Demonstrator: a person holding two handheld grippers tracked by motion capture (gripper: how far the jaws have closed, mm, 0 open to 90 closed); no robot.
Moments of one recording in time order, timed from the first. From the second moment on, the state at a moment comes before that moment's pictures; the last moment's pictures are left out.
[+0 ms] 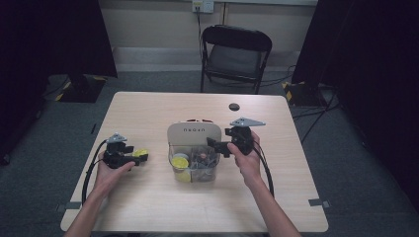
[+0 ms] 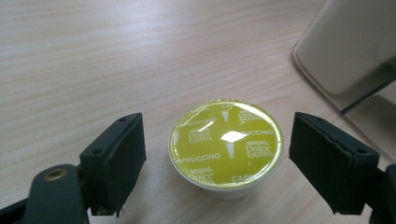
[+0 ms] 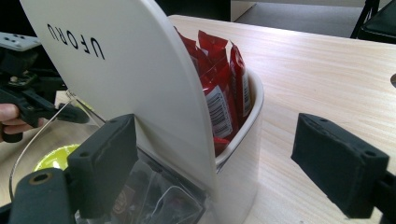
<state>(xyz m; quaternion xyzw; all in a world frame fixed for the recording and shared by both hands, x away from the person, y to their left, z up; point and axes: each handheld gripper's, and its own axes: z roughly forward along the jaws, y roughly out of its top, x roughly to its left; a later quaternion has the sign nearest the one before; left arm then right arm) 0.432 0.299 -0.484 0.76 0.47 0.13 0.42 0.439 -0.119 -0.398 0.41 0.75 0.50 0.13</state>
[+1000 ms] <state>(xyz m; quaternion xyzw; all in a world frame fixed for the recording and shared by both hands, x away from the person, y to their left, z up) 0.371 0.277 -0.477 0.81 0.41 0.13 0.40 0.441 -0.119 -0.396 0.40 0.75 0.50 0.13</state>
